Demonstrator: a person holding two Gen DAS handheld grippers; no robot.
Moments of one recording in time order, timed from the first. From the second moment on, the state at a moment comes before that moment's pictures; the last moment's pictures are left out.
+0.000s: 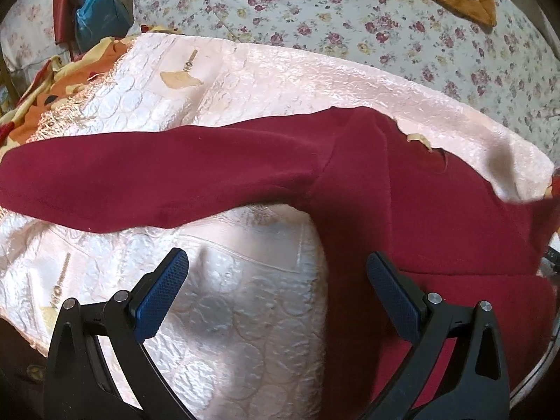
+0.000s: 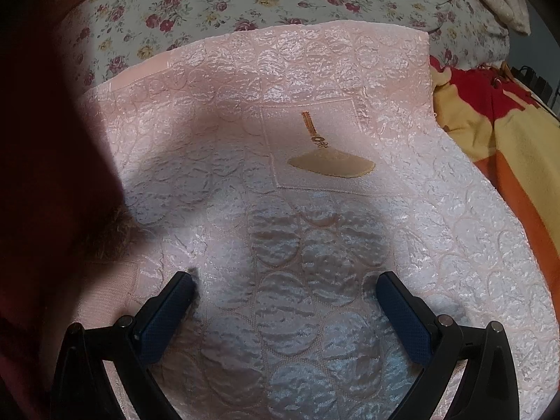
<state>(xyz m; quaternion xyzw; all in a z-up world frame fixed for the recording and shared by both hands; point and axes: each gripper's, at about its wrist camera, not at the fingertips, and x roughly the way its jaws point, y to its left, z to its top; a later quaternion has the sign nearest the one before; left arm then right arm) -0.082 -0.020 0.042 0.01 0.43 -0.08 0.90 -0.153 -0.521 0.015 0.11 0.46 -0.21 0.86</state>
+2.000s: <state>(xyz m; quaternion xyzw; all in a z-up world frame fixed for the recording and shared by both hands) -0.124 -0.080 0.065 0.01 0.43 -0.12 0.90 -0.186 -0.314 0.107 0.06 0.42 -0.02 0.91</state>
